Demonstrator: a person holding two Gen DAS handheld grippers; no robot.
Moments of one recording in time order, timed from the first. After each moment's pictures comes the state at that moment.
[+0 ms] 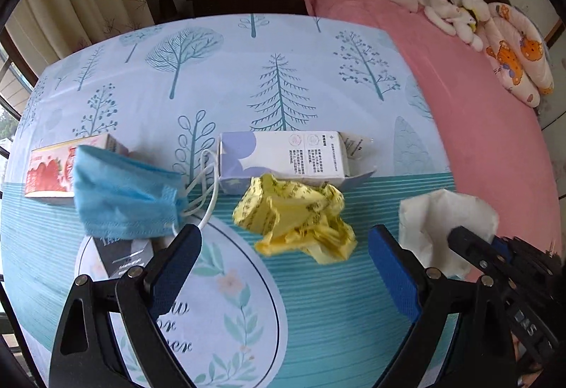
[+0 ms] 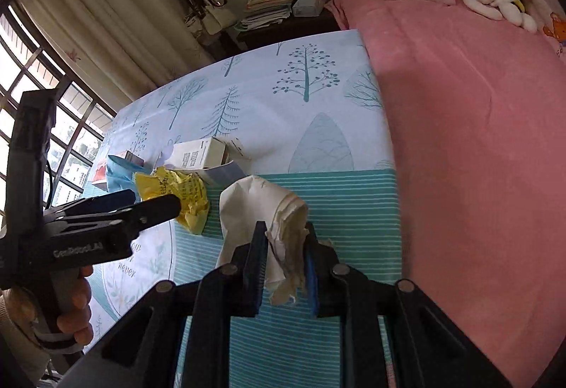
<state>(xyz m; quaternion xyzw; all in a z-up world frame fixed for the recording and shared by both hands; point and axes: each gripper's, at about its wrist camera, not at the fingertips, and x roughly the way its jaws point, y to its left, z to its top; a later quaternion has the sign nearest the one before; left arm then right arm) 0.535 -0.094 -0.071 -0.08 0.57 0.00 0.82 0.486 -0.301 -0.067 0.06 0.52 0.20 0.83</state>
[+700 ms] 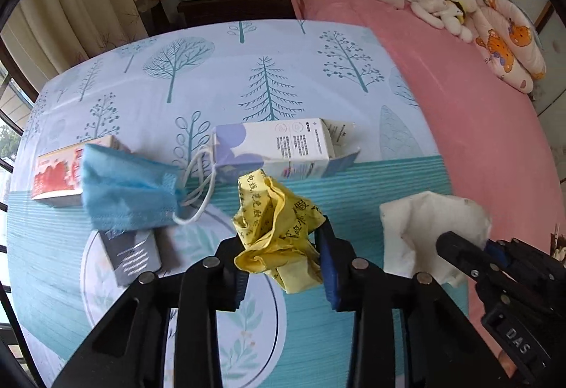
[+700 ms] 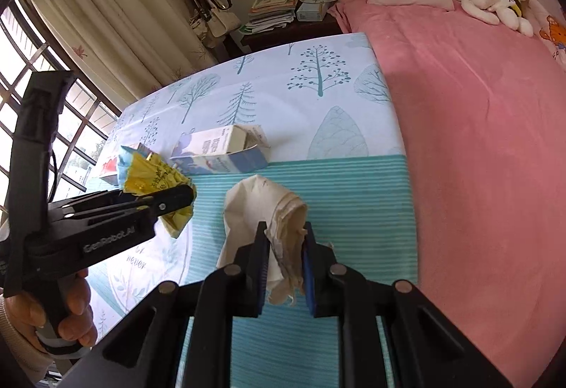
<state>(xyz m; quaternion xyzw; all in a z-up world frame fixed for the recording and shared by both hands) 0.505 -0.101 -0.054 -0.06 0.55 -0.02 0.83 0.456 -0.288 -0.059 0.06 0.51 0.20 0.83</state>
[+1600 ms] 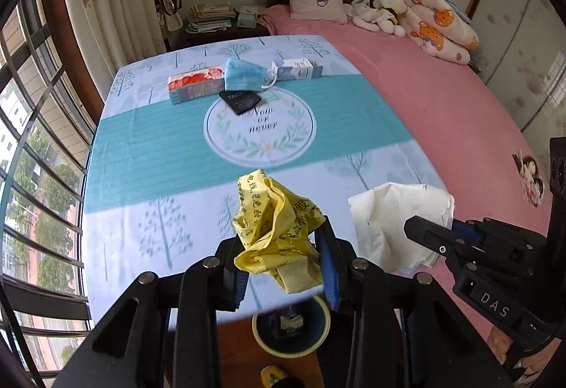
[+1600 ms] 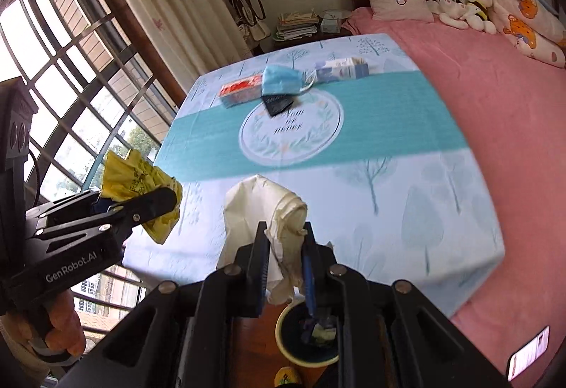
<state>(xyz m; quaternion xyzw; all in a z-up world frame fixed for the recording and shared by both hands) 0.141 0.034 0.053 -0.01 0.48 -0.11 0.87 0.118 -0.164 0.027 0.07 0.47 0.16 0.86</state>
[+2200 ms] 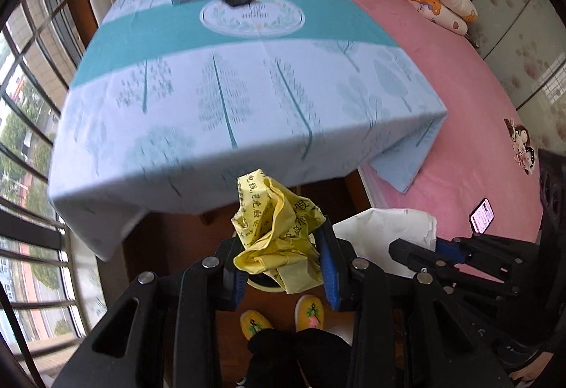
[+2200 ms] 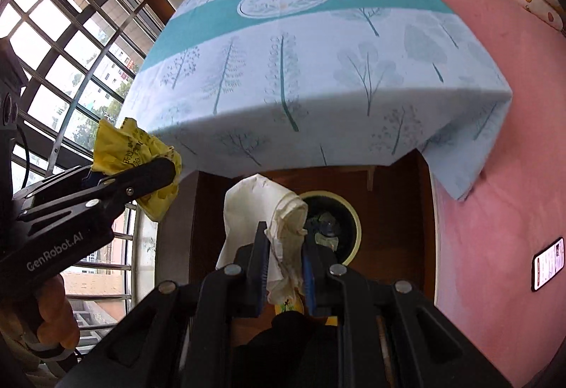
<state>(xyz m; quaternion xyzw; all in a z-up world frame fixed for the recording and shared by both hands) 0.017 0.031 -0.044 -0.04 0.55 -0.12 0.82 -0.016 -0.158 -0.066 0.04 0.58 0.15 0.80</state>
